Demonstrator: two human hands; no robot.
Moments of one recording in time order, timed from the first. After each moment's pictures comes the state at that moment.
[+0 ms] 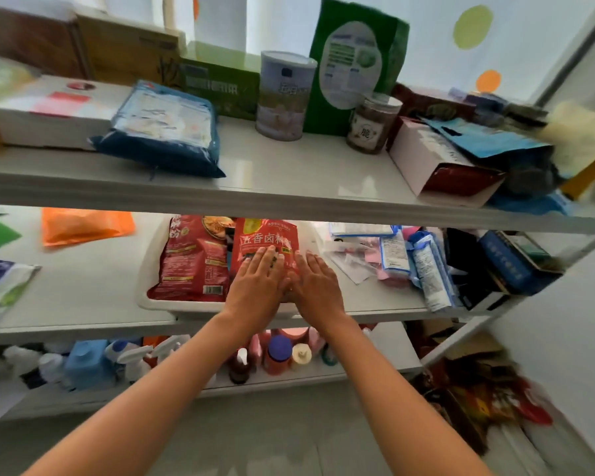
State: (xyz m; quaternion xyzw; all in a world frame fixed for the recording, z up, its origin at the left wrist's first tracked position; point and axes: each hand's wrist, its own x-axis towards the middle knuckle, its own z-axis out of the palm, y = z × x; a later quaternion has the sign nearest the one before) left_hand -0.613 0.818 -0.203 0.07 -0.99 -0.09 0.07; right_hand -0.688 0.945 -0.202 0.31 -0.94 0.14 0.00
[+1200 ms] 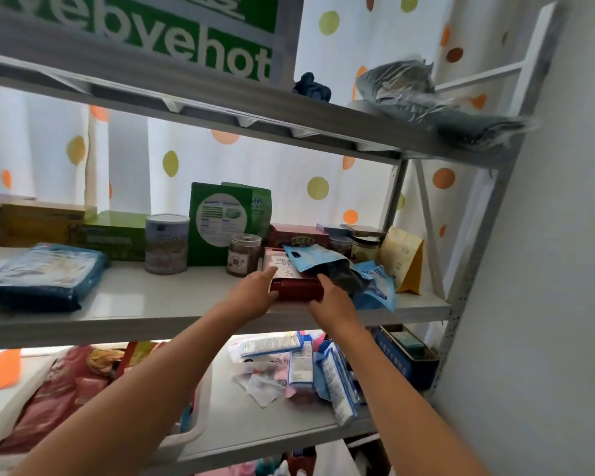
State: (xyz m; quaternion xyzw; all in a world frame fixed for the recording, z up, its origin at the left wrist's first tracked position) left_hand -0.756 0.986 0.018 0.05 -0.96 -0.22 0.16; right_hand -0.800 1.161 0.010 0.18 -0.93 0.29 0.11
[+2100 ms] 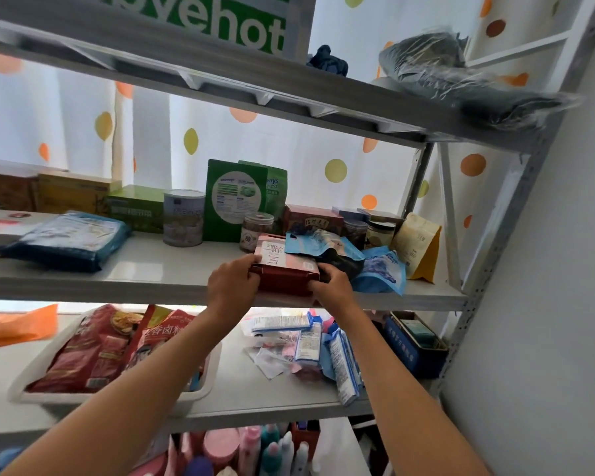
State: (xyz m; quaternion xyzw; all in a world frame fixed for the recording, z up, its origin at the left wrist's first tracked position) left_hand -0.700 0.994 -0.009 0.16 -0.88 -0.26 0.37; right_hand -0.793 1.165 0.002 0.20 -0.81 0.54 0.01
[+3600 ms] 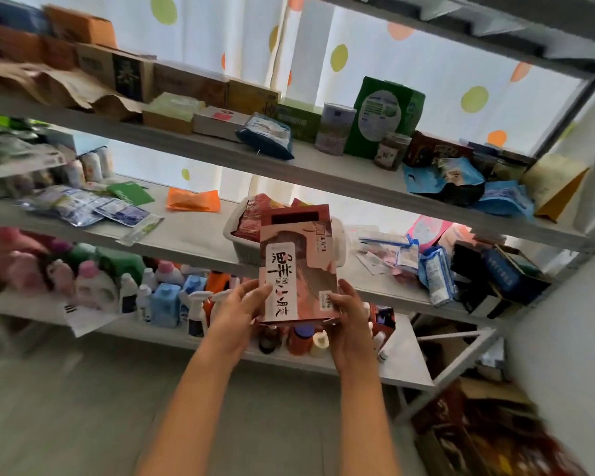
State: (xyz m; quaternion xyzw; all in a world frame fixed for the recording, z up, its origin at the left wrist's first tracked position) left_hand -0.311 0.950 -0.165 0.26 -0.47 -0.82 0.23; right_hand -0.420 1.091 -0.161 0.11 -0.56 0.78 -0.24
